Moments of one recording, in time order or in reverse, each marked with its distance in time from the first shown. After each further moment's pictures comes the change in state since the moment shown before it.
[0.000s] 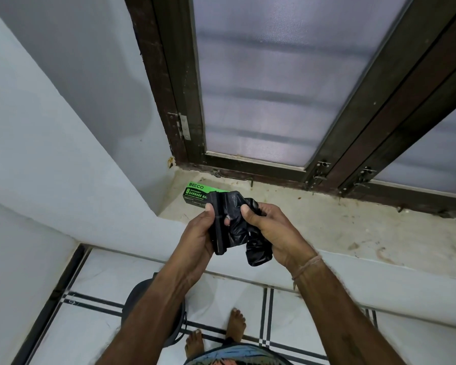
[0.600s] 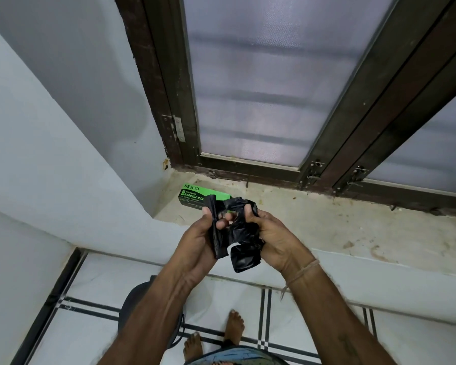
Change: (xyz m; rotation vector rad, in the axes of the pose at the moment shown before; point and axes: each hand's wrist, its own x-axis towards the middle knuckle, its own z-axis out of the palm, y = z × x) left_hand -0.007 0.006 0.020 -0.277 -0.056 -0.135; right_hand -0.012 -0.001 0.004 0.421 -0.195 0.128
